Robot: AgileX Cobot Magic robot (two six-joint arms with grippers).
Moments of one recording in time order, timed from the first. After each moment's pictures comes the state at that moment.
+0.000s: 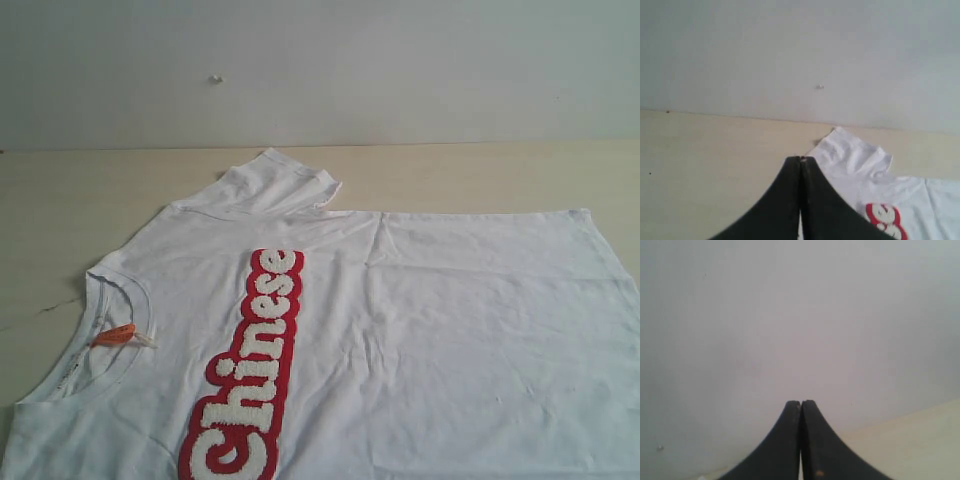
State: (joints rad) left arm -0.15 0.69 -0.63 -0.07 0.29 -0.08; right arm -0.21 0.44 -0.50 0.14 0.10 0.18
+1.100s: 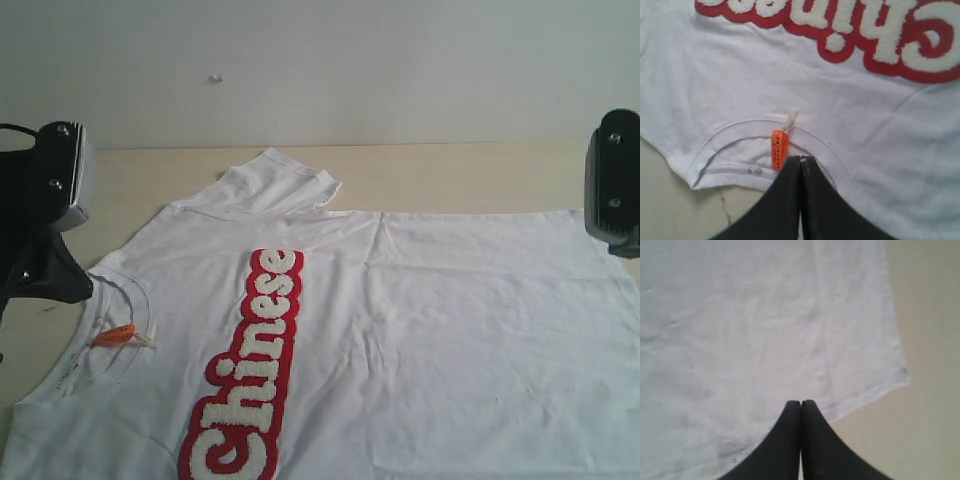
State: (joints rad) left arm -0.26 1.41 -0.89 -0.34 0.81 1.43; right arm -0.06 1.31 -0.82 0.05 0.69 -1.29
